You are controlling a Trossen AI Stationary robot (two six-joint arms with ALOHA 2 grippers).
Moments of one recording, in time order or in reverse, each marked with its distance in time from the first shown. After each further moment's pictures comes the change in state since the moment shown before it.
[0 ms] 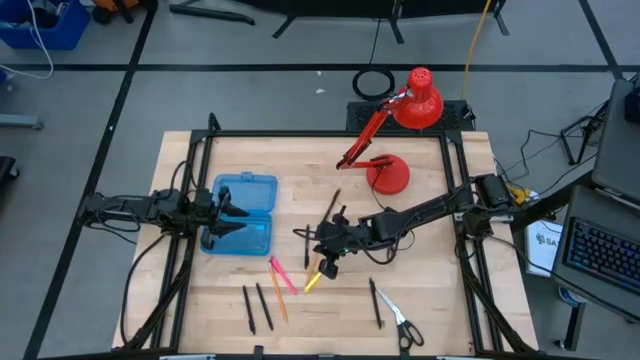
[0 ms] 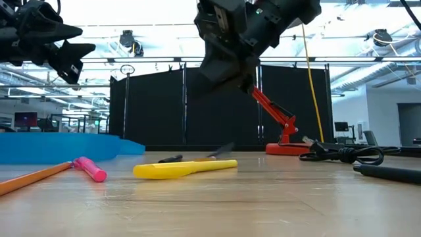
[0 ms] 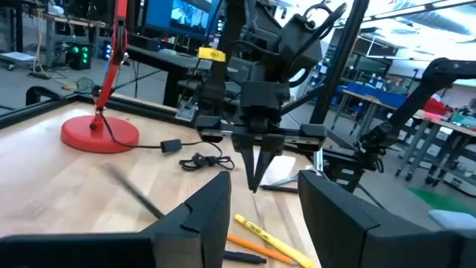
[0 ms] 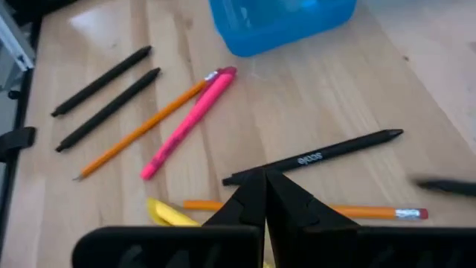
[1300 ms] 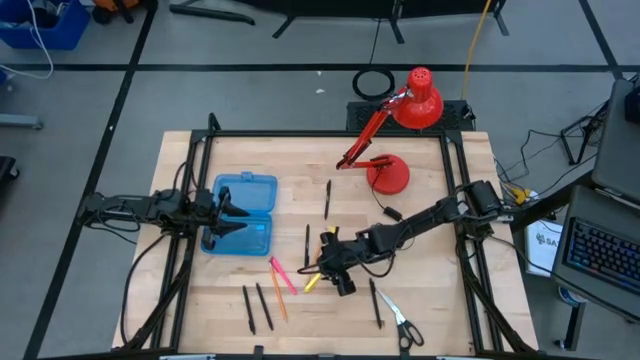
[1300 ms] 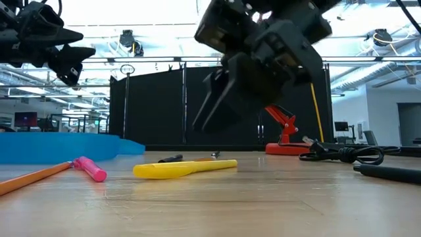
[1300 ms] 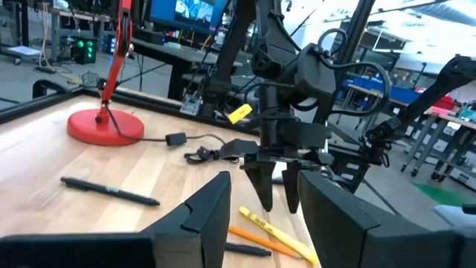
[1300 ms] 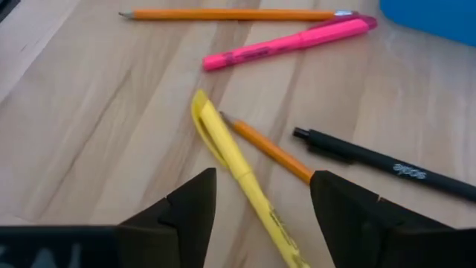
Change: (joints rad) left arm 0.000 0.000 0.003 -0.036 -0.011 0.004; right arm 0.058 0.091 -0.051 0.089 -0.155 -0.571
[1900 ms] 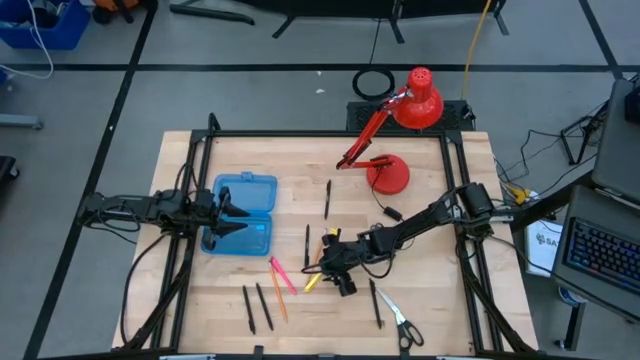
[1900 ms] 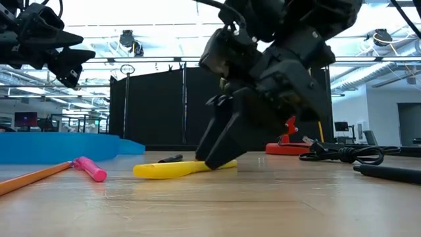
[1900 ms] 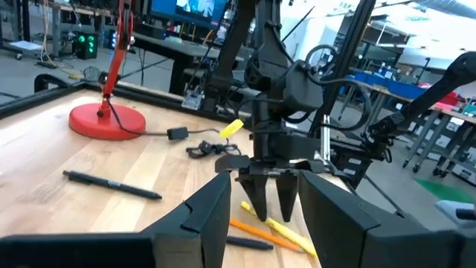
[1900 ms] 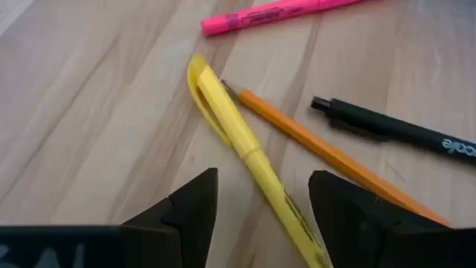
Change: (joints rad) left arm 0.000 0.000 0.000 -0.018 -0.002 0.000; right arm -0.008 0.054 -0.080 0.156 -0.029 0.008
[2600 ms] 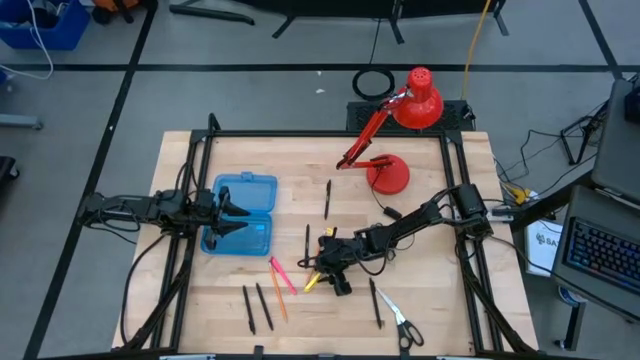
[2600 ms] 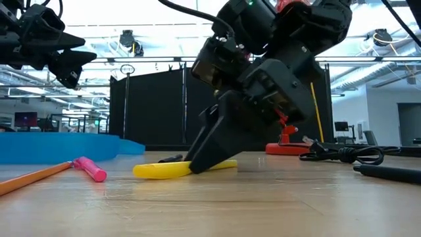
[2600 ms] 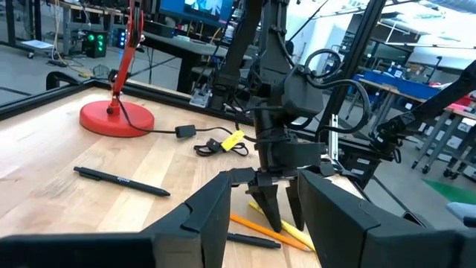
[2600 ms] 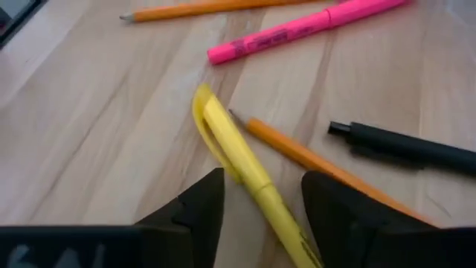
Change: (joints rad) left arm 0.000 0.000 0.000 -0.009 -0.024 0.000; right arm -0.031 0.068 0.005 0.061 -0.101 0.062
